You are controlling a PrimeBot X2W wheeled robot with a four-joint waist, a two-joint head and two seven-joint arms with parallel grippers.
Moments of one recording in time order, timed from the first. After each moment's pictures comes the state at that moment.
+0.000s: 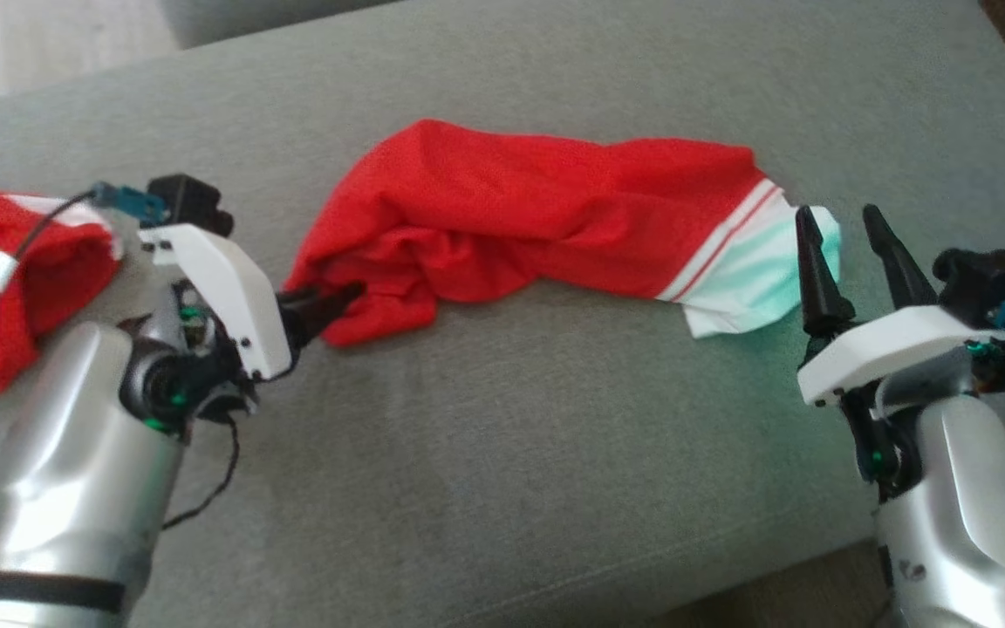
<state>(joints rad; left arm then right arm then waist) -0.57 0.27 -0.37 0.48 -0.89 -0.12 0.68 -0.32 -0.06 -0.01 0.30 0.21 0.13 0.05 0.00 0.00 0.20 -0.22</state>
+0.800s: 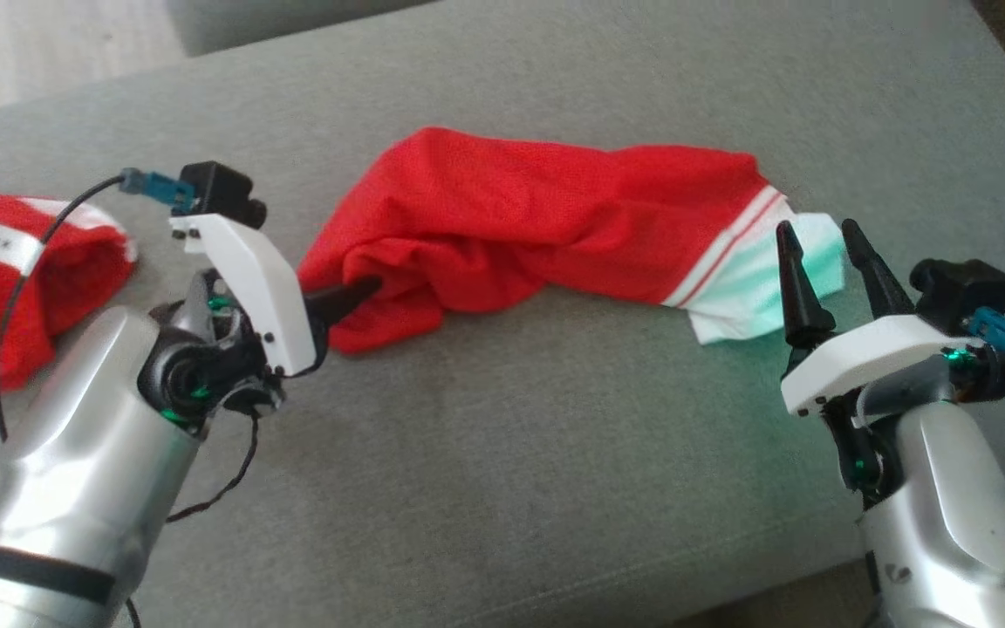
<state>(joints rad) -0.65 0.34 -0.59 0.50 -1.09 -0.12 0.60 -0.34 -0.05 0.02 0.37 0.23 0.13 0.02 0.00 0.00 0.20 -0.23</state>
